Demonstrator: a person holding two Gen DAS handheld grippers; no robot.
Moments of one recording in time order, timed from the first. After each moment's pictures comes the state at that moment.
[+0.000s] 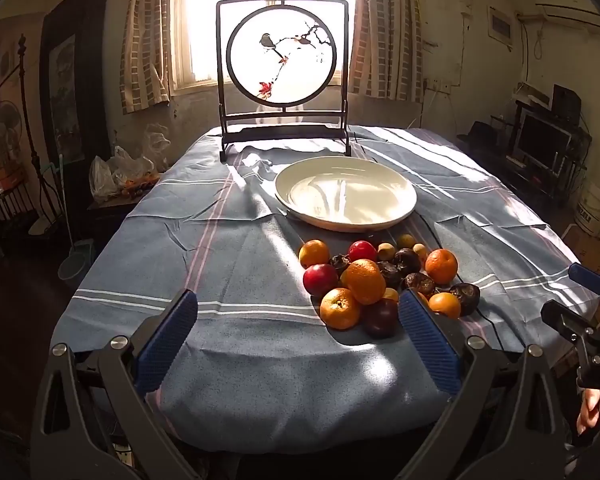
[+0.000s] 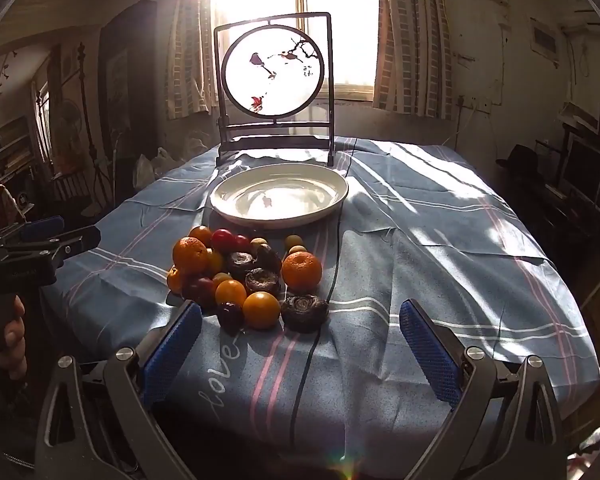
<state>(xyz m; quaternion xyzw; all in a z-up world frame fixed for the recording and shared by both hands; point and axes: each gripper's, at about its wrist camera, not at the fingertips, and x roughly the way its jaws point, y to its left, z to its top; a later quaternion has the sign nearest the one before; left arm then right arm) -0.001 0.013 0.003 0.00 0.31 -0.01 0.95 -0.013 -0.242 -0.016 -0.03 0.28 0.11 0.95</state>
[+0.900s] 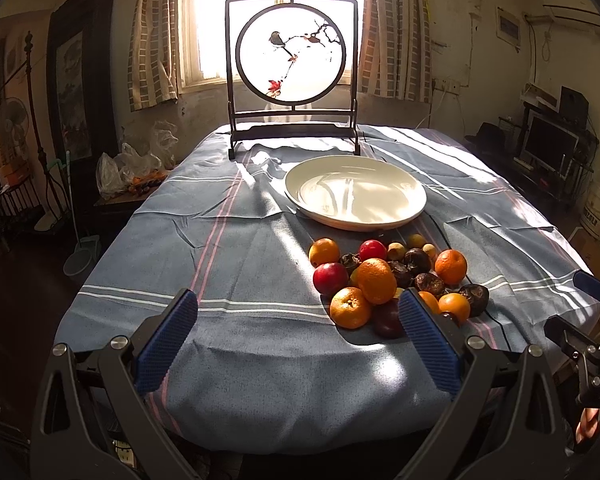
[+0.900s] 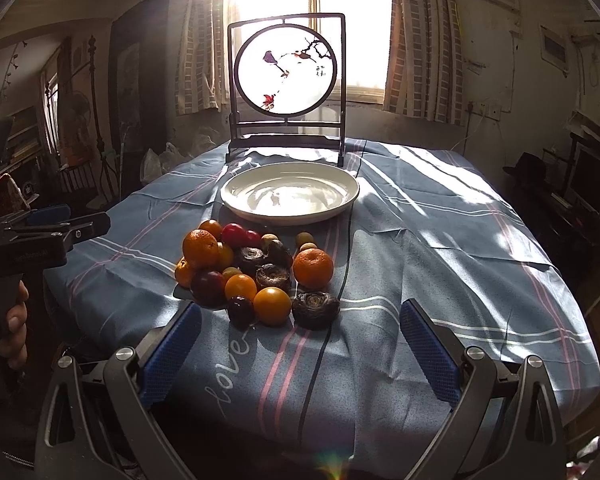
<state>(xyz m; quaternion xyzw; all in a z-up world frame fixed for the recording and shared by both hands) 0.001 0.018 0.001 0.01 0.31 0.00 0.95 -0.021 -0.234 -0.018 -0.04 0.28 0.13 0.95</state>
